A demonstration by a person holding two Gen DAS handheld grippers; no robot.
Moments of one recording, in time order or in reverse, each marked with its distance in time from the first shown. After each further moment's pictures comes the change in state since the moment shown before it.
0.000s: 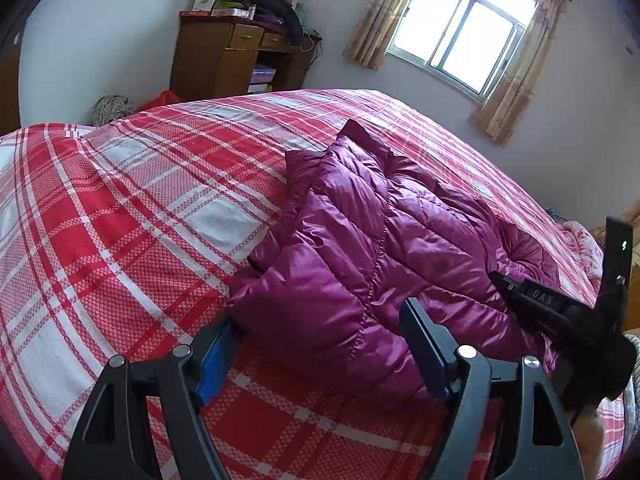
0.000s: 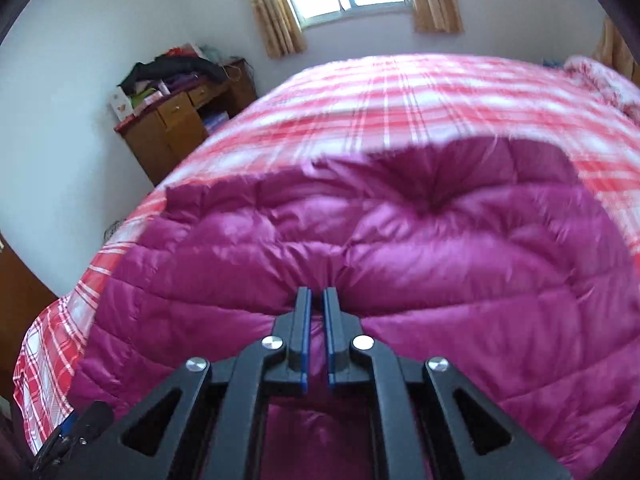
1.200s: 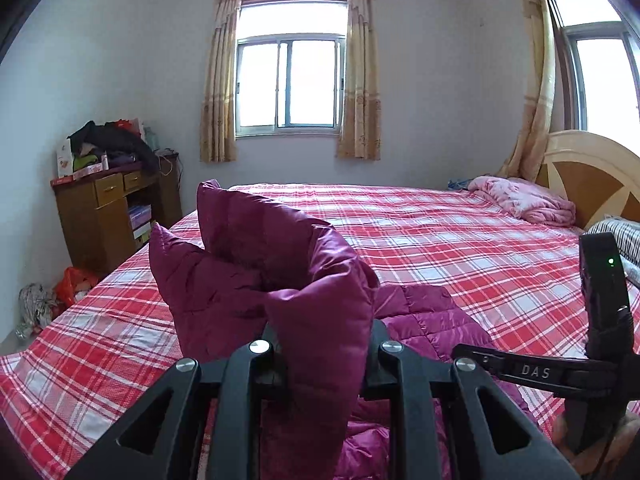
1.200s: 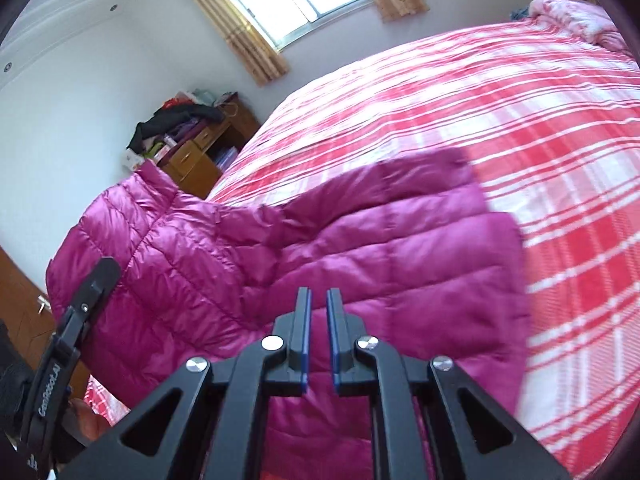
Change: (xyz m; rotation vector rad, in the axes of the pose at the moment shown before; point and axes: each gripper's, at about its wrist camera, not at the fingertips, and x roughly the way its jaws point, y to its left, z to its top) left arm -0.043 -0.192 0.024 0.558 -0.285 -0.250; right arm -0.121 -0.147 0.014 0.181 -0.072 0.121
